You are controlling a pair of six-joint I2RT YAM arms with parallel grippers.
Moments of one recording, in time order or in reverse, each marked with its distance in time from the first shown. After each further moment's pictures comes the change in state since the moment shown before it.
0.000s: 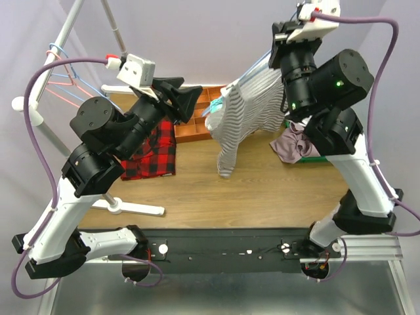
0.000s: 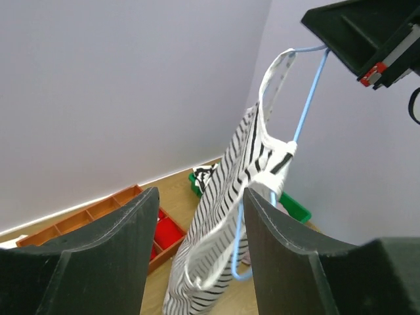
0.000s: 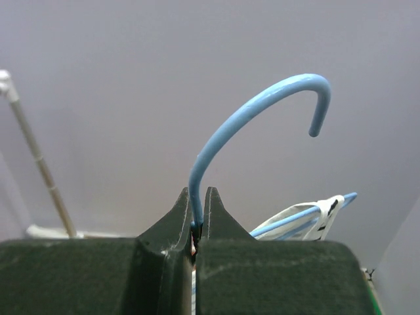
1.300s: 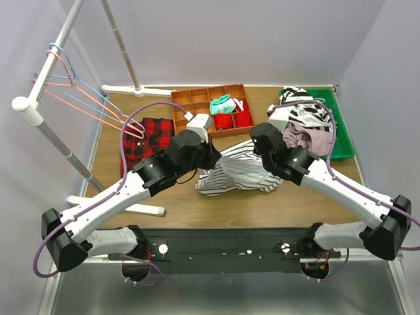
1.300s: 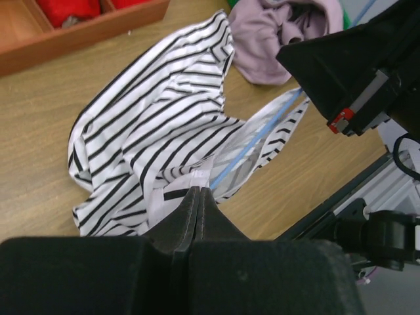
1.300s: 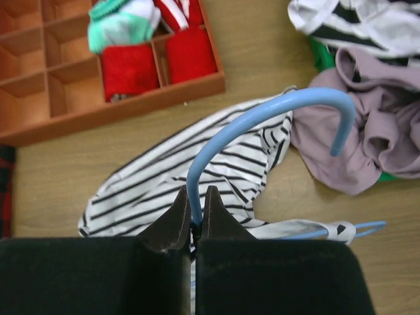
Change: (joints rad) left arm -0.046 0.022 -0.723 0.055 0.062 -0.436; right arm -0.153 -0.388 -1.321 -0.266 -0.032 1.015
